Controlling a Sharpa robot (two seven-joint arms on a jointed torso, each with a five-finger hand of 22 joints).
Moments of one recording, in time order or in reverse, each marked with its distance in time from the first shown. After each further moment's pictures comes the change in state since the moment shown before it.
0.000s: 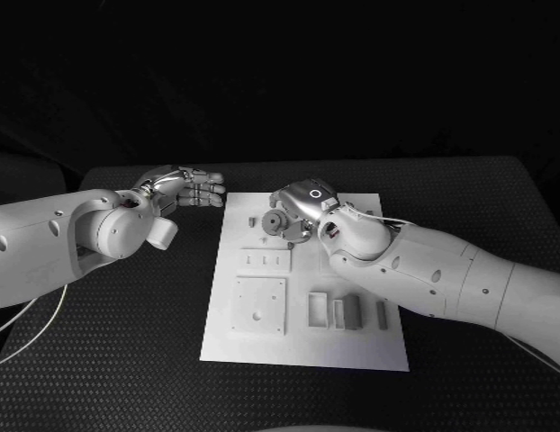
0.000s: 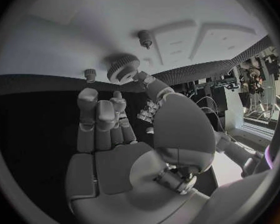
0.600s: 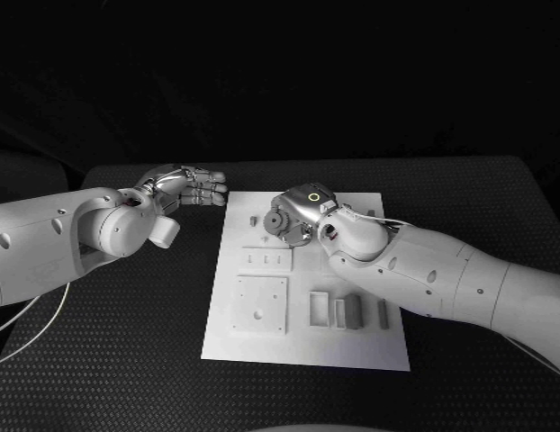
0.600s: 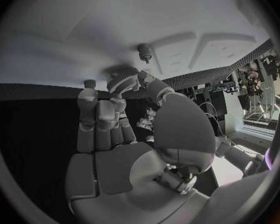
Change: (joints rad) left arm 0.000 0.002 0.000 0.000 0.000 0.000 0.000; left_hand 0.000 0.000 0.000 0.000 0.000 0.000 0.000 0.000 0.000 0.000 0.000 0.000 0.000 0.000 0.000 0.000 0.001 0.000 0.000 0.000 0.000 0.000; right arm 0.000 0.020 -0.013 -0.034 -0.005 0.032 0.008; right_hand 0.005 -0.003 0.000 -0.011 0.000 -0.001 0.000 0.000 -0.001 -0.004 0.004 -0.001 0.002 -0.003 0.003 0.000 0.000 0.000 -0.002 0.002 0.000 0.000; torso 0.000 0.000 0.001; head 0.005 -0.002
